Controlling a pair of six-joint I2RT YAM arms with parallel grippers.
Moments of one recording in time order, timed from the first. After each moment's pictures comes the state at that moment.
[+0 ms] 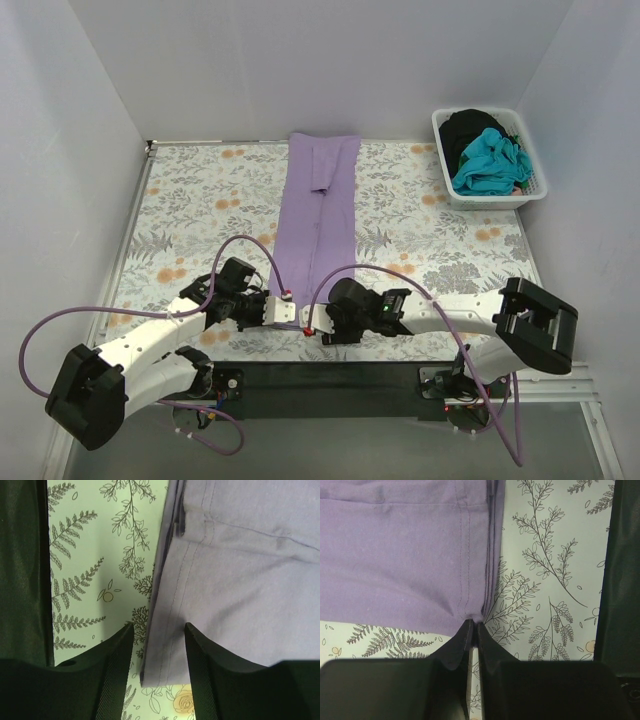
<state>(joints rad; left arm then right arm) -0.58 1.00 0.46 -0.56 0.46 0.97 1.20 1.42 0.66 -0.18 -0.12 -0.54</state>
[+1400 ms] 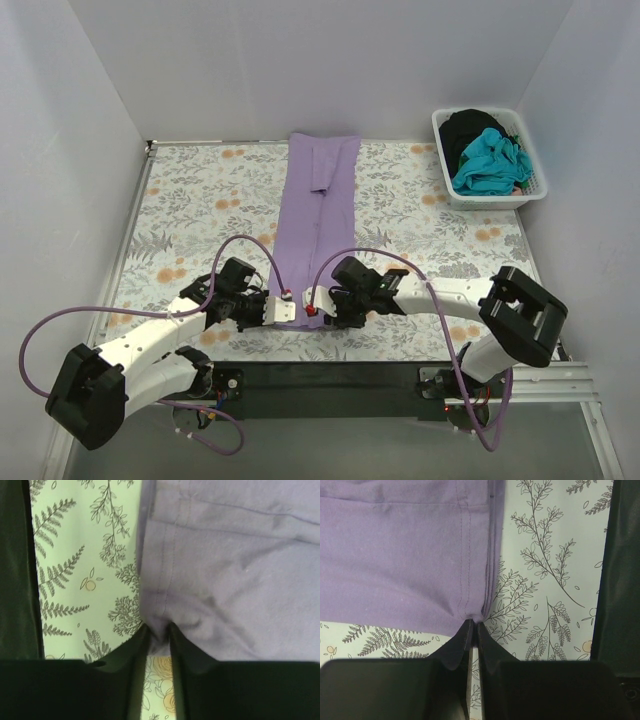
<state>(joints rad) -0.58 1.01 0.46 -0.56 0.46 0.96 1.04 1.52 0.75 -0.30 -0.34 -0.58</state>
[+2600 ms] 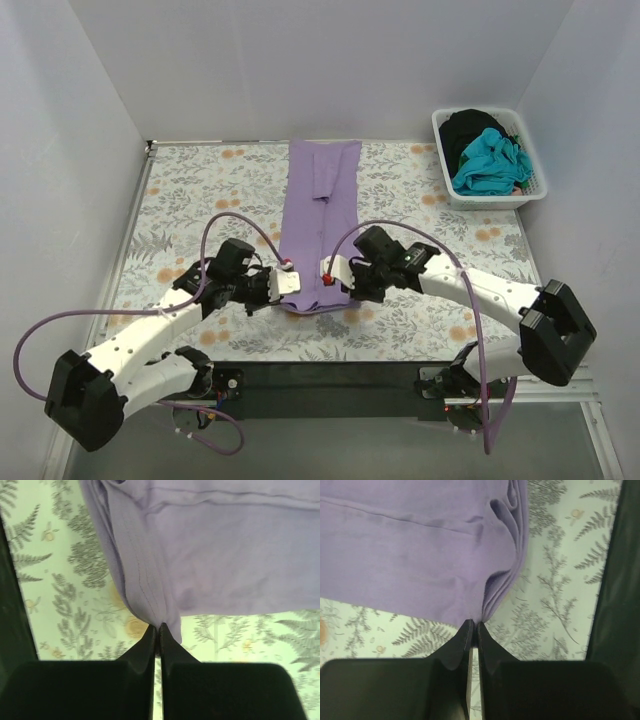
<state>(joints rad) -0.57 0.99 0.63 -0.58 0.51 0.74 0.87 1.35 0.88 -0.60 -0.32 -0.64</state>
